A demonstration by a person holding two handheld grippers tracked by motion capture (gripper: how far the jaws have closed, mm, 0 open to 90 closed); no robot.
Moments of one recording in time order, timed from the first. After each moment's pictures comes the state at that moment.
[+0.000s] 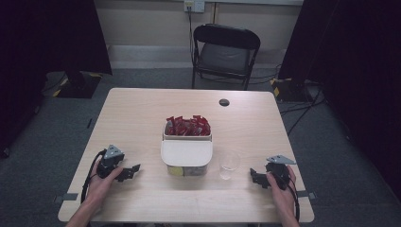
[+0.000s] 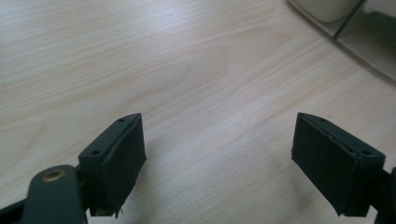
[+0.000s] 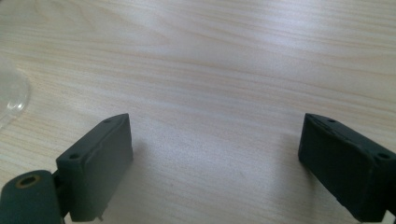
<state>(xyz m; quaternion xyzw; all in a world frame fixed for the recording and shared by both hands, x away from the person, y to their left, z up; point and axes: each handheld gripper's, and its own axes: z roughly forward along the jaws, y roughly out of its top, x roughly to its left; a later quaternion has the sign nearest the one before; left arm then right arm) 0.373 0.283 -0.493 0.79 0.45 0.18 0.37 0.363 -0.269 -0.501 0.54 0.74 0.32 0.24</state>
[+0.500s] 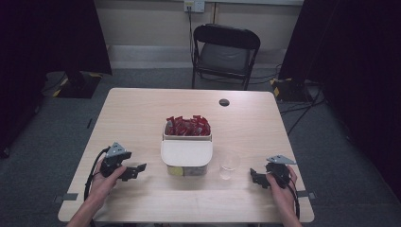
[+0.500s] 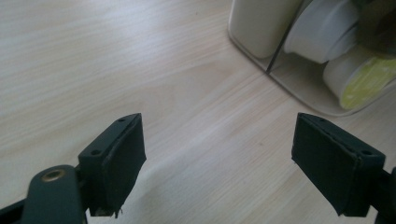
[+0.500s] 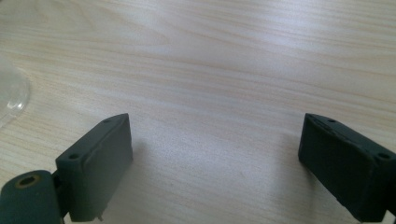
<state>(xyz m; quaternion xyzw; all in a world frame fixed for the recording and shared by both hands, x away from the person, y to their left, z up) 0.369 0.263 -0.470 0.80 0.42 0.16 0.41 0.363 -0.269 -0.501 0.54 0.74 0.32 0.24</state>
